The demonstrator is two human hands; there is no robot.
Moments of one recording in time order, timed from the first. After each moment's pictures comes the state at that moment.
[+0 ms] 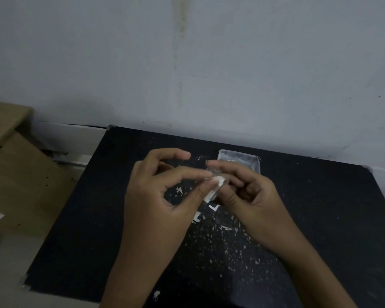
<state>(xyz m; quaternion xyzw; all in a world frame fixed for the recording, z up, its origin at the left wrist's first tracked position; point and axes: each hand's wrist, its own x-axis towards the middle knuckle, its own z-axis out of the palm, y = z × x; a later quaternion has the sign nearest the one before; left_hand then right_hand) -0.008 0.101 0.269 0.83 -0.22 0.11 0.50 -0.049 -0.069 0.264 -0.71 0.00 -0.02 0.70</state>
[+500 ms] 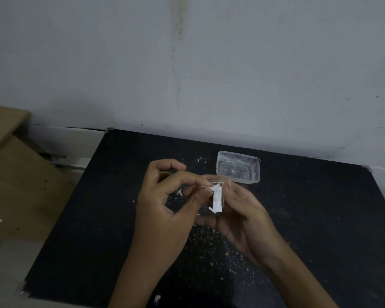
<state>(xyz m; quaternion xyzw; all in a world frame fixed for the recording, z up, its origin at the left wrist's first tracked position) -0.006 0.097 0.246 0.77 -0.18 0.04 0.61 -0.045 -0.049 0.248 -0.43 0.05 0.08 0.90</state>
